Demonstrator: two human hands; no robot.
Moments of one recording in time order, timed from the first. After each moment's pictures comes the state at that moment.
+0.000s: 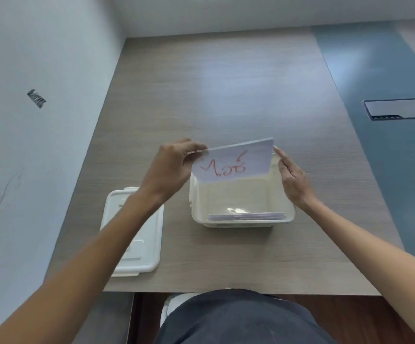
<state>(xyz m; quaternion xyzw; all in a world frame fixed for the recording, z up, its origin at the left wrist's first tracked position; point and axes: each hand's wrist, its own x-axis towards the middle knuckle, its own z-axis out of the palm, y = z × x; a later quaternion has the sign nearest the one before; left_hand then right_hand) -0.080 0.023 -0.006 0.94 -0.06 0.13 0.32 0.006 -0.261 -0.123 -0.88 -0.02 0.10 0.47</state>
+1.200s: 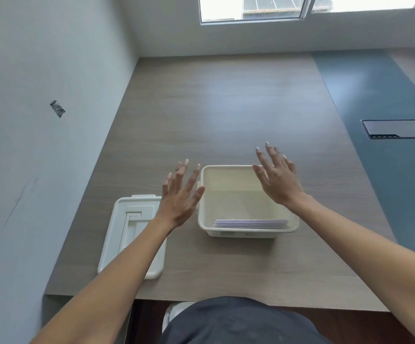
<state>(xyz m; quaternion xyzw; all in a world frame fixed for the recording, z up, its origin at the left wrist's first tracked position) -0.103 0.048 -0.128 0.99 0.04 0.03 0.14 0.024 -0.225 -0.112 -0.96 -0.24 -0.02 0.14</state>
